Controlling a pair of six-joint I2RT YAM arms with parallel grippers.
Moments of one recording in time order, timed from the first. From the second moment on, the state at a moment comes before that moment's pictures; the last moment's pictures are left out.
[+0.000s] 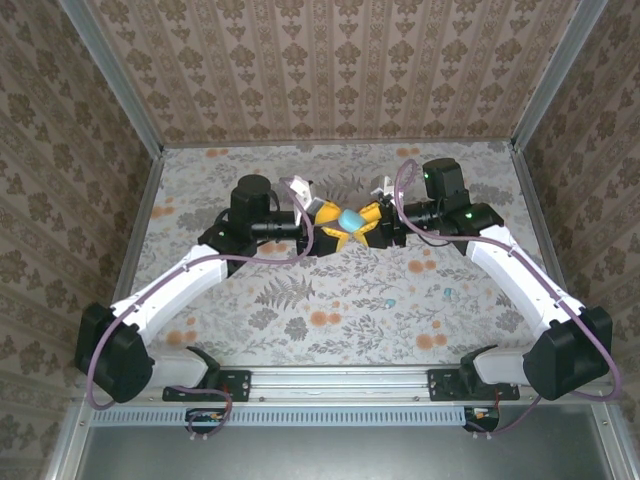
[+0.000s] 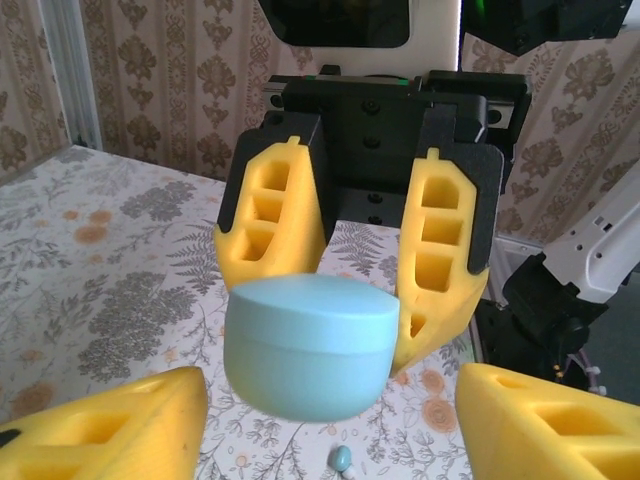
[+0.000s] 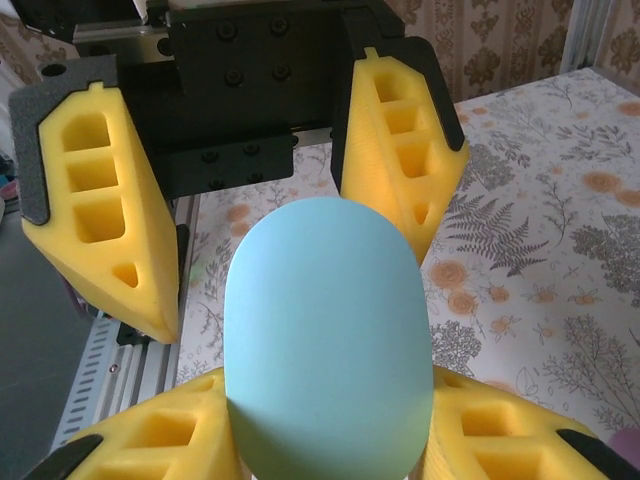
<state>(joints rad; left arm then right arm) -0.65 1.30 1.01 0.03 0.87 0.02 0.33 1.31 1.14 -0.47 -1.00 -0.39</state>
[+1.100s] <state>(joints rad) -0.67 1.33 1.04 -0.02 0.87 0.06 0.34 1.31 1.14 -0.47 -1.00 -0.44</state>
